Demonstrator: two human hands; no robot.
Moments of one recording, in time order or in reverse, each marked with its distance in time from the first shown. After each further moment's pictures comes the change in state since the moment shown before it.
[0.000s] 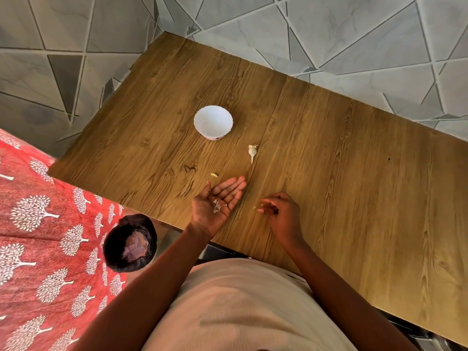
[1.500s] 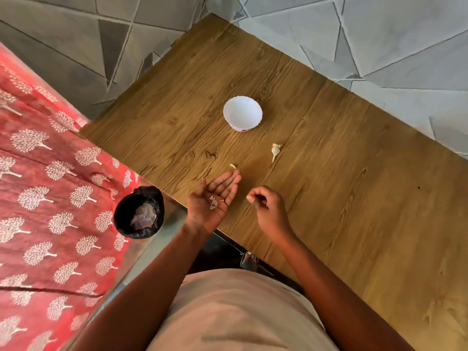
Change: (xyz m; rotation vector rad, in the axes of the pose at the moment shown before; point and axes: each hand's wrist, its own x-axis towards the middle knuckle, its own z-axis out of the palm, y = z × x) left_hand -0.037 0.006 -0.008 -0.204 0.036 0.208; right_hand 0.009 -0.068 0.013 0.245 -0.338 0.096
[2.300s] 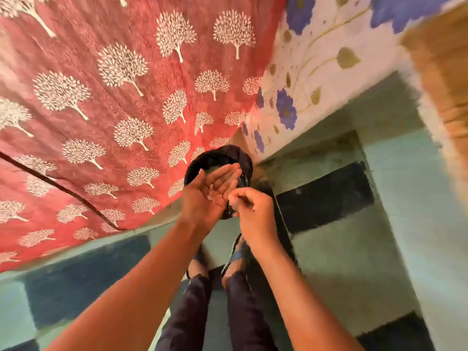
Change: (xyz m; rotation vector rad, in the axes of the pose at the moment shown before) left_hand 0.001 0.298 -0.430 -0.249 0.571 0.477; right_hand 0.123 0.089 0.539 -0.040 -0.542 0.028
